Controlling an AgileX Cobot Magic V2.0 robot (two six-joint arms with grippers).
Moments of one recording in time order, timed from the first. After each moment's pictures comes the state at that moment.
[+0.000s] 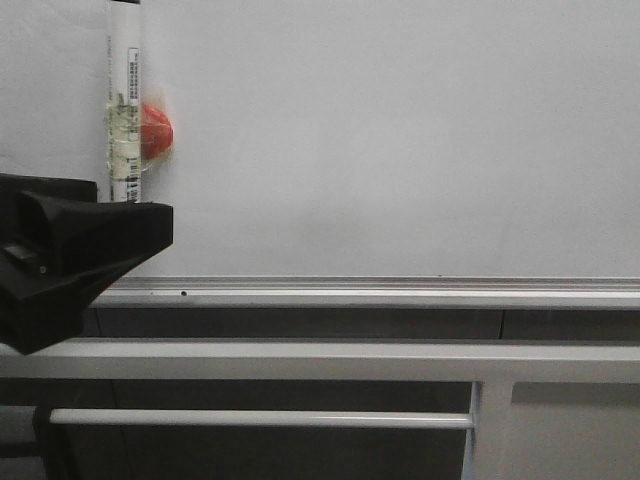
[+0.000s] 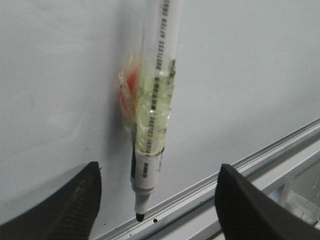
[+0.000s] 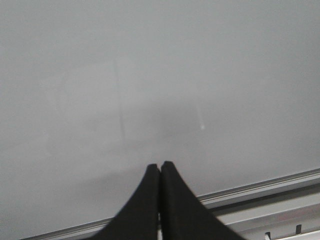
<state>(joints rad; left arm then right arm) -0.84 1.45 -0.13 -0.20 -1.14 0.00 -0.10 0.03 -0.26 0.02 0.46 0.22</state>
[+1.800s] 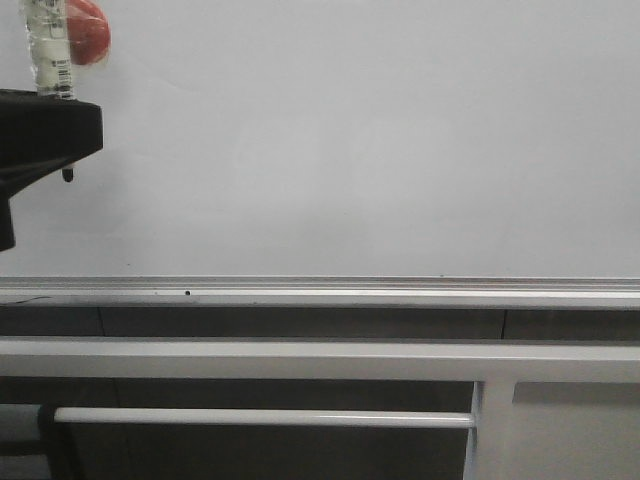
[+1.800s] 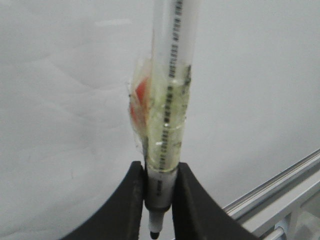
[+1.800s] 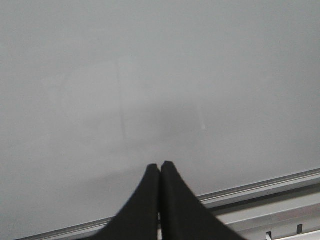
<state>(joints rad) -0.94 1.16 -0.15 -0.37 -0.93 0.24 -0.10 0.03 -0.26 0.02 0.46 0.22</state>
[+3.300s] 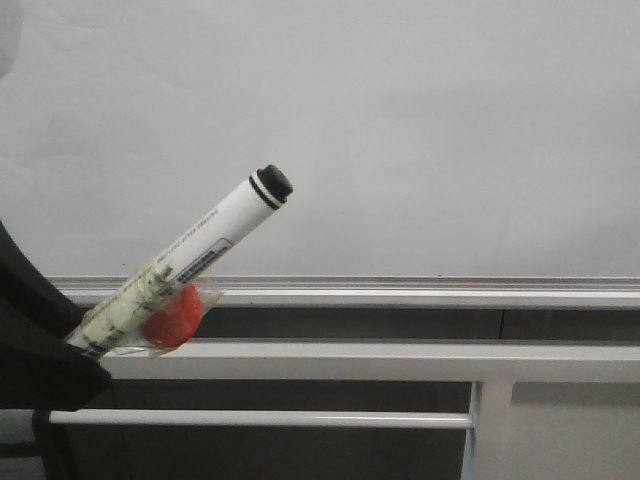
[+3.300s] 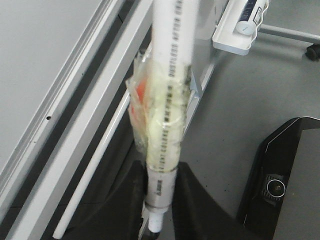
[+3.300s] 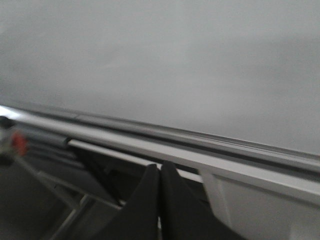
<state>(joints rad) -0.94 1.05 -0.47 0.09 0.32 0.24 -0.08 0.18 -0.26 0.98 0.77 -0.83</state>
